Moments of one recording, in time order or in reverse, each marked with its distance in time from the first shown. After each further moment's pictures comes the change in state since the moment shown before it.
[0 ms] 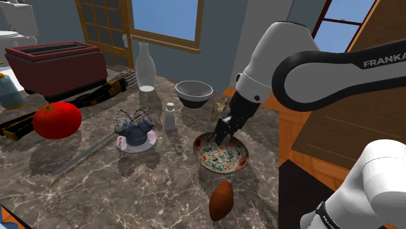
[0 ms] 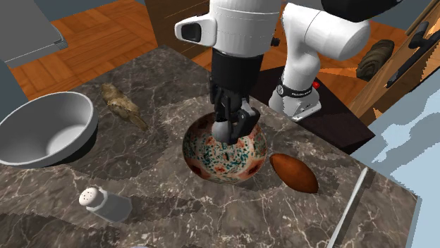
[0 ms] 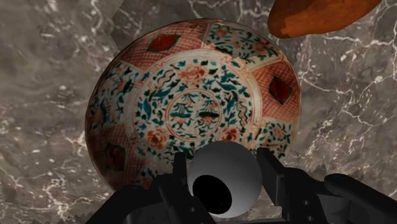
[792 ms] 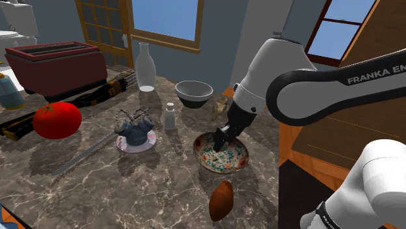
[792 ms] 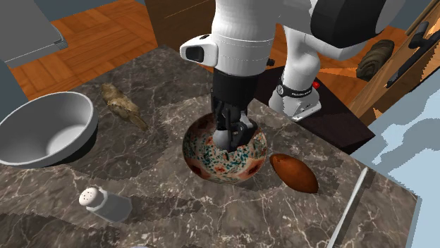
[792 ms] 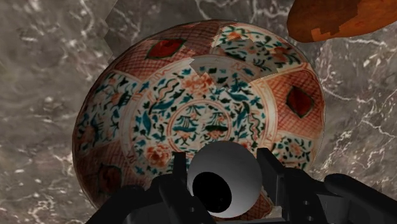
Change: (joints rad) arm 0.009 0.043 0.013 -0.053 0.019 0.096 -0.012
